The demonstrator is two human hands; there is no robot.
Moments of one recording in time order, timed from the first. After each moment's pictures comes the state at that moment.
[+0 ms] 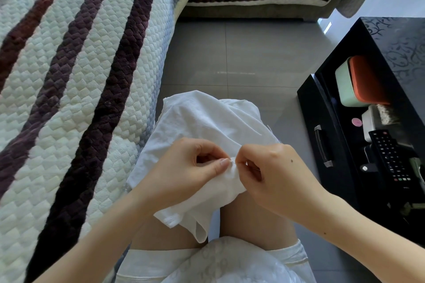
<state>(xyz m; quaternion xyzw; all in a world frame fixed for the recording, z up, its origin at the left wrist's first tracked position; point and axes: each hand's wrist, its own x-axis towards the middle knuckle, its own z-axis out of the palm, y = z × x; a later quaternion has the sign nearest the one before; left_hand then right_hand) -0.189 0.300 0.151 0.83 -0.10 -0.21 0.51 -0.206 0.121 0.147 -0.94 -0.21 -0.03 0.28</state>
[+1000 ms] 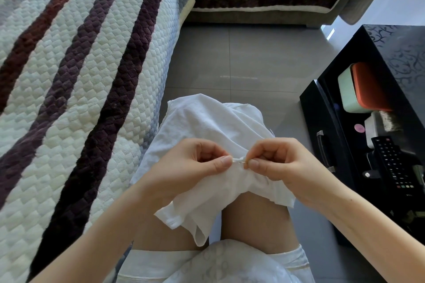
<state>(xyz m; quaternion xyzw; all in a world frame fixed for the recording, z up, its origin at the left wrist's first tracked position) -0.186 0.302 0.152 0.70 -0.01 -0.32 0.65 -0.196 0.100 0.148 -0.71 -0.04 0.23 0.66</state>
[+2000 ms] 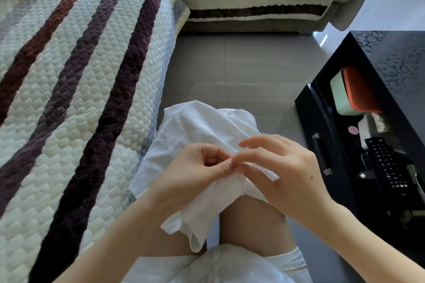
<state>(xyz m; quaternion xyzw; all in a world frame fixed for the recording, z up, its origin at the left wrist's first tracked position) -0.191 0.283 0.150 0.68 -0.04 -0.27 0.68 -0.209 0.104 0.142 -0.89 -0.24 -0.21 0.32</state>
